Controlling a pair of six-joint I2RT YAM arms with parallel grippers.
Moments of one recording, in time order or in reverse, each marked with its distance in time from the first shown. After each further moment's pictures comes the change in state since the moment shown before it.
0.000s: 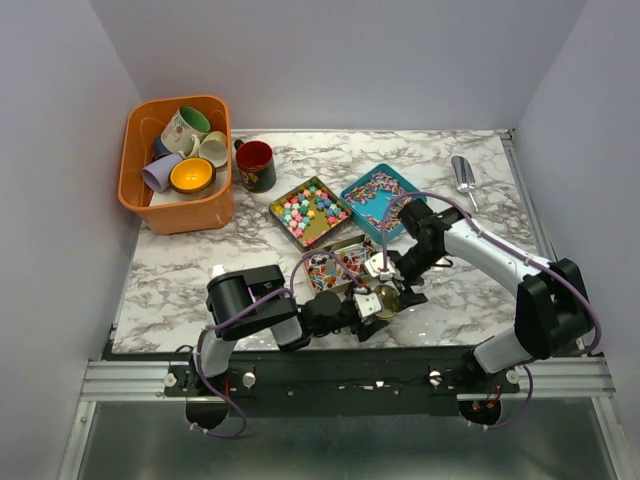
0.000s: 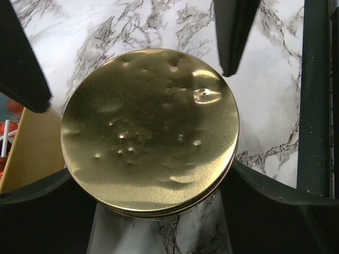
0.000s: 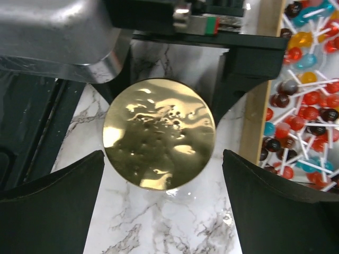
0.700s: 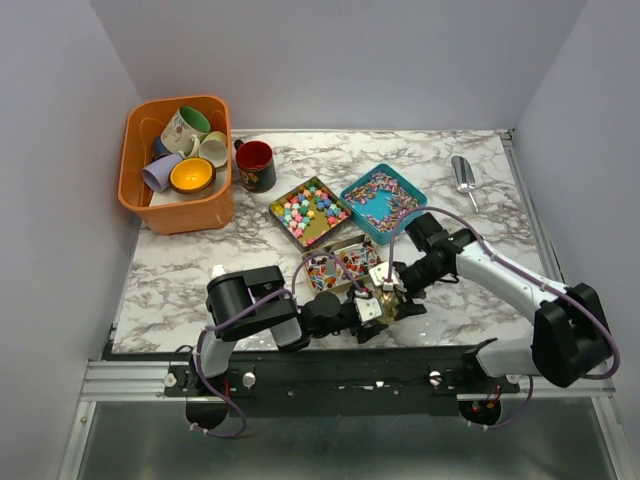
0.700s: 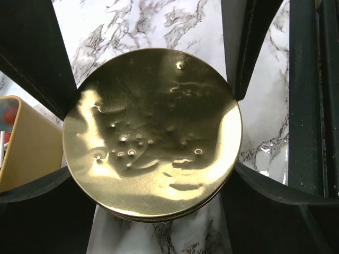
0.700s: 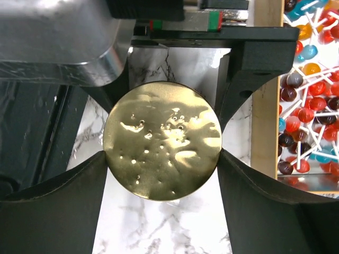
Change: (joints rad) left arm -0.005 -0.003 -0.005 0.008 0.021 0.031; right arm 0.016 -0.126 -0.171 0.148 -0.016 0.137
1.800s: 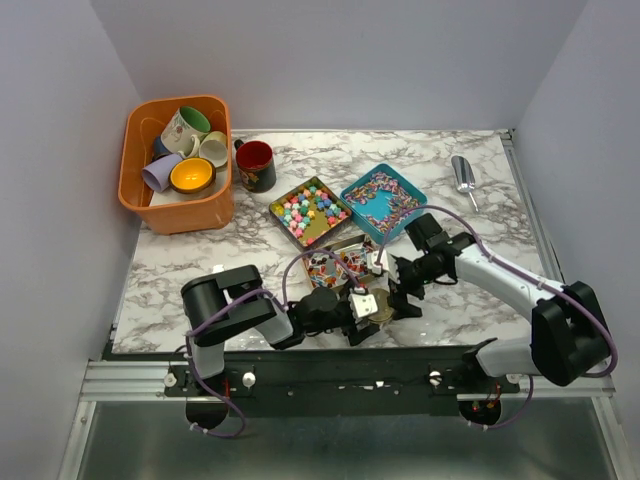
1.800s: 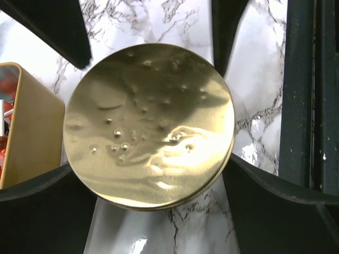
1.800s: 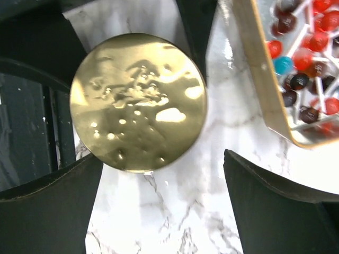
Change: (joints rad) left arm 0.019 -0.137 -0.032 -0.200 0.051 -0.009; right arm -0.003 -0.024 -0.071 0.171 0.108 0.407
